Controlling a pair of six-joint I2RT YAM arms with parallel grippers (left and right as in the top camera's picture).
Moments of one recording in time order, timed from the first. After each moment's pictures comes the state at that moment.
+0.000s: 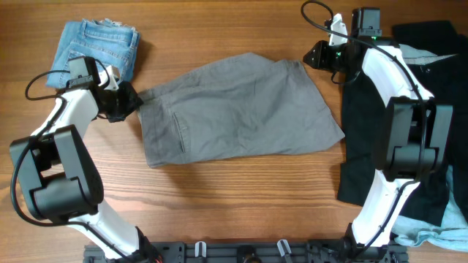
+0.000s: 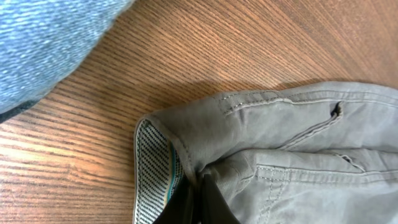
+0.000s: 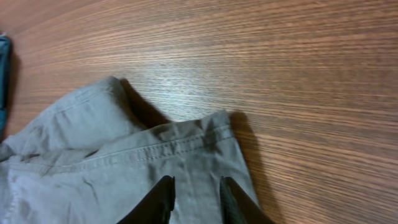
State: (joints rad) left arm 0.26 1.92 1.18 -0.51 0.44 -0.32; right arm -0.04 2.15 1.64 -0.59 -0.52 0.09
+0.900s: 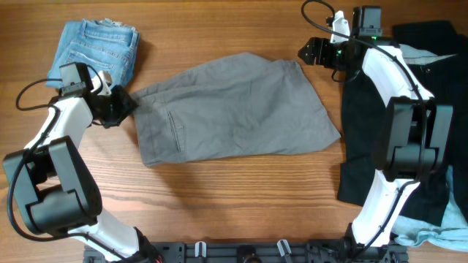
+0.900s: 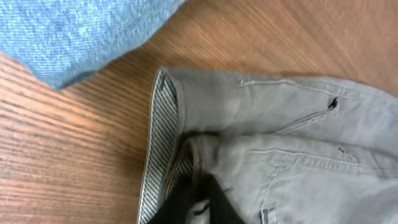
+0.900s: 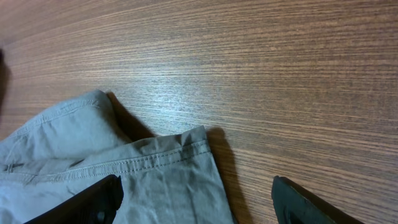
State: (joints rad) left arm 0.29 1.84 1.11 -0.49 0.42 -0.37; right arm -0.04 2.15 1.64 -0.55 -0.49 0.09
